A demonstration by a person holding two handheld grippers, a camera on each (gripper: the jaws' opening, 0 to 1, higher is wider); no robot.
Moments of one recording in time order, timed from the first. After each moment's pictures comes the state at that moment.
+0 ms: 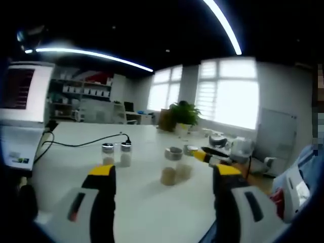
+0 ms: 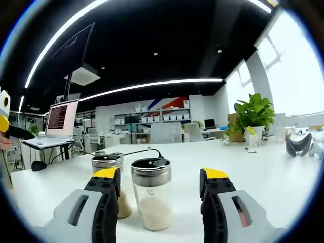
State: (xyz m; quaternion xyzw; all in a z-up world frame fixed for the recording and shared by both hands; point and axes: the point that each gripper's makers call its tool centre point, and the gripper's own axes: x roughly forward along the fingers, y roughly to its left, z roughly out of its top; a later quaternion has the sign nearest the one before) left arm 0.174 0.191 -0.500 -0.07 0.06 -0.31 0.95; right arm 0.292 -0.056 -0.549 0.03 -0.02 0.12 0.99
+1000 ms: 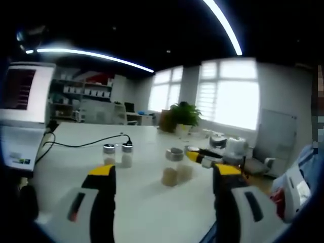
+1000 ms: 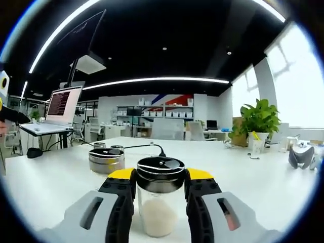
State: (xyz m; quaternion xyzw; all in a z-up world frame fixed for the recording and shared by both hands) left arm 0.174 0.193 -0.499 -0.07 0.05 -0.31 0.95; right arm 0.307 -0.037 -0.559 -0.02 -0.01 0.13 0.99
